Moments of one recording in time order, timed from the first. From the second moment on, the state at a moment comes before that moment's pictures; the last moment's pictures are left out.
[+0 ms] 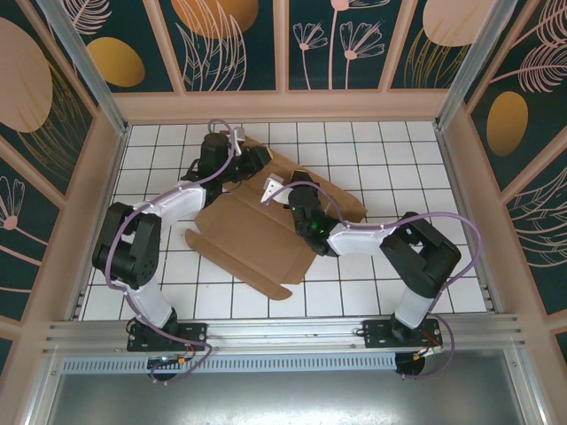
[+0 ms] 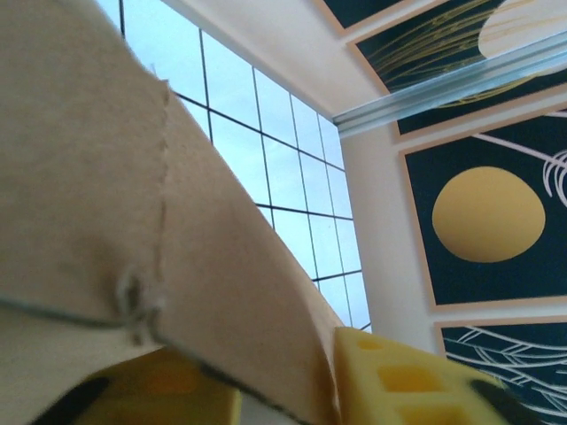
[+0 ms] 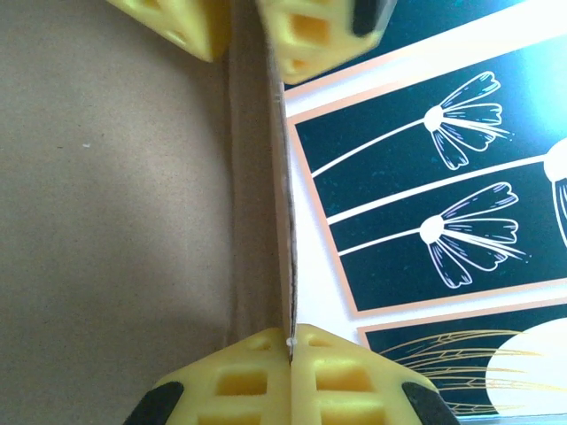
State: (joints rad) left arm -0.38 1.76 1.13 0.25 0.49 -0.96; right arm 0.88 1.72 0.85 0.70 0.73 -1.09
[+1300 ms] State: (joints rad) left arm -0.38 1.60 0.68 0.74 0.15 -1.07; right arm 0.89 1.16 0.84 0.06 0.39 -0.31
